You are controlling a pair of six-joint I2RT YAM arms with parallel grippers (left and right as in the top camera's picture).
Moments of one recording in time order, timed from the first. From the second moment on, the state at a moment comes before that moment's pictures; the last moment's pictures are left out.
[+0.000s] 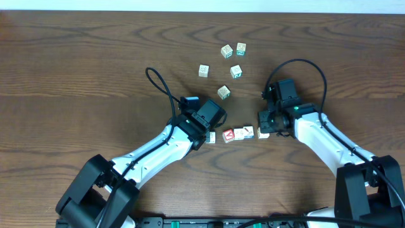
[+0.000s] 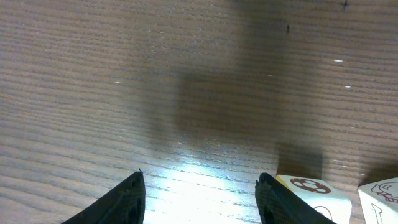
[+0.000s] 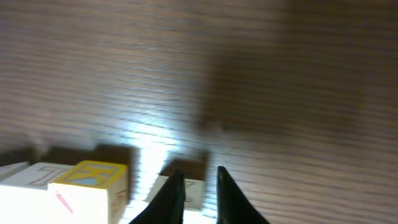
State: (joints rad) left arm -0.72 1.66 0.96 -0.60 -0.30 -0.78; right arm 0.25 1.62 0.89 -0.52 -0.02 0.14
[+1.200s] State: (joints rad) left arm -0.72 1.77 0.93 -0.45 -0.23 -0.84; right arm 0.18 1.61 0.77 -0.50 -0.16 0.10
